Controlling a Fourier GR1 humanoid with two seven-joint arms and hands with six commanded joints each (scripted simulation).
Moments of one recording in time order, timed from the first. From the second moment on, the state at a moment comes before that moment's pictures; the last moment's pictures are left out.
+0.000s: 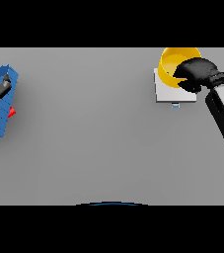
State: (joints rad) left arm -0.40 0.54 -0.01 -1.20 -0.39 0.06 0.44; right arm -0.86 -0.55 0.42 -0.82 0.81 0.35 -0.20
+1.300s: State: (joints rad) left arm -0.41 0.53 -0.02 -1.20 -0.40 0.06 0.46; right arm -0.92 -0.48 0.43 -0.53 0.85 0.27 -0.33
